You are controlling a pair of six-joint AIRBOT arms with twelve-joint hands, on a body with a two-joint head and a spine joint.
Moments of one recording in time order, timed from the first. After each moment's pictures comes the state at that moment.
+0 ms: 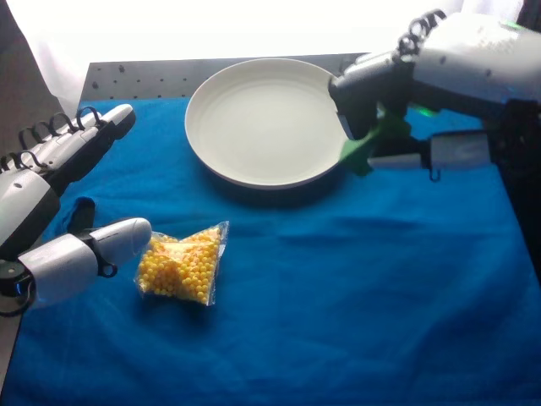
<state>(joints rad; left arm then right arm) 1.20 -0.90 0.82 -0.49 -1.28 1.09 -0.58 -1.04 1.24 -0.57 0.70 -0.30</state>
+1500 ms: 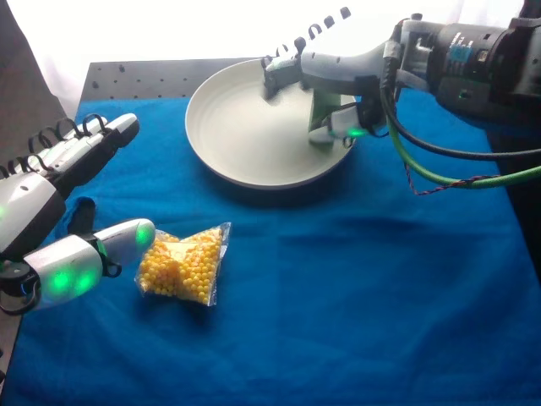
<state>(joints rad) 1.20 -0.91 0.84 -0.49 -1.26 1.07 -0.42 -1.42 1.56 -0.71 0.15 -0.30</state>
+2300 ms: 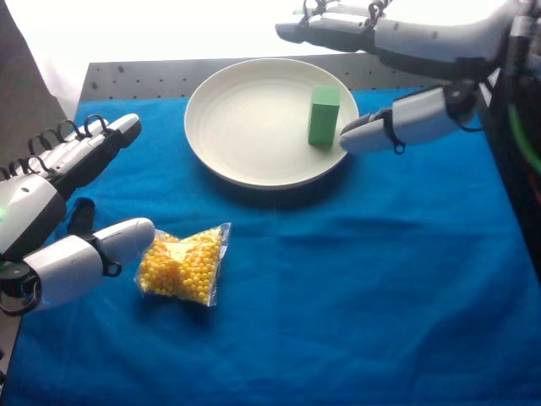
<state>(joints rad) 1.20 -0.91 0.84 -0.49 -1.26 1.07 -0.42 -1.06 1.24 -0.69 0.43 -0.30</state>
